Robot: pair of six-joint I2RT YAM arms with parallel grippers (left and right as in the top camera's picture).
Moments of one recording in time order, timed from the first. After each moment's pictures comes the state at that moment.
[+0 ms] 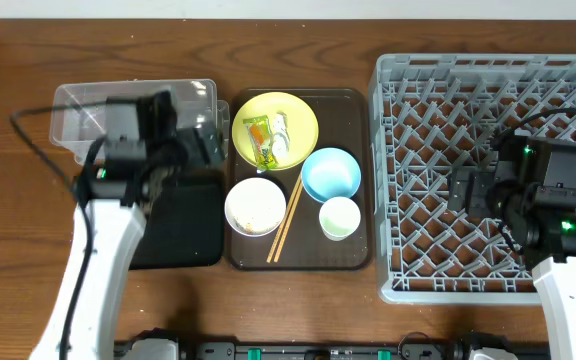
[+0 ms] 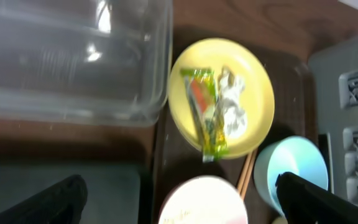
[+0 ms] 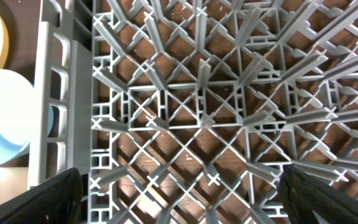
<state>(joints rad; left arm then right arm) -0.05 1.32 1.12 -0.67 0.21 -0.31 -0.09 1.09 0.94 -0.80 -0.09 0.03</state>
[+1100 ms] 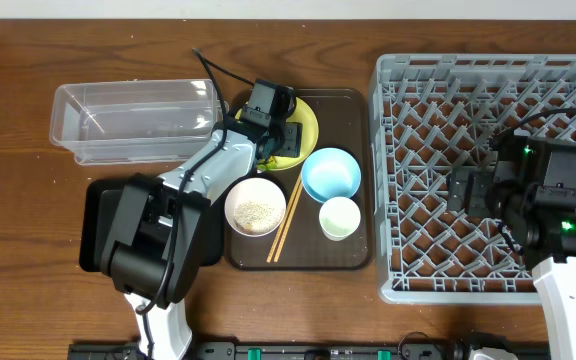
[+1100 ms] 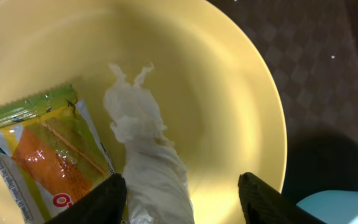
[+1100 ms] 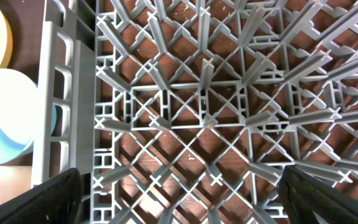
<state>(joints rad) -0.39 1.97 1.27 -0.32 0.10 -0.25 -0.09 1.09 0.94 -0.80 -0.10 0.03</state>
